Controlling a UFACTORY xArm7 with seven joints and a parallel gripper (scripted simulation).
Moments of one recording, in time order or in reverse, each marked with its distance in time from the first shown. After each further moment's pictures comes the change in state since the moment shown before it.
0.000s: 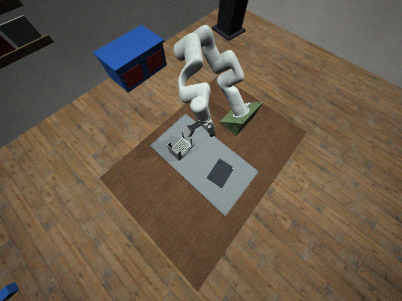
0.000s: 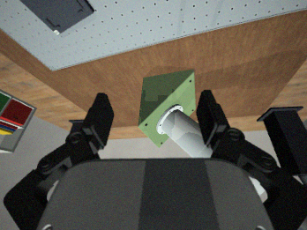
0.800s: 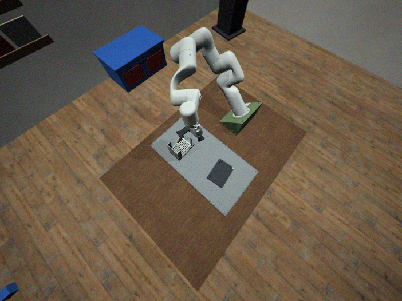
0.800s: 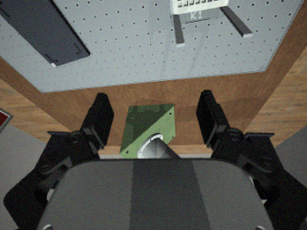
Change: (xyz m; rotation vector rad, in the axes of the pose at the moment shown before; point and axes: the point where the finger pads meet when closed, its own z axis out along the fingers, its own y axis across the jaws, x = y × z) arm 0.078 0.024 0.009 -0.019 0.113 -0.125
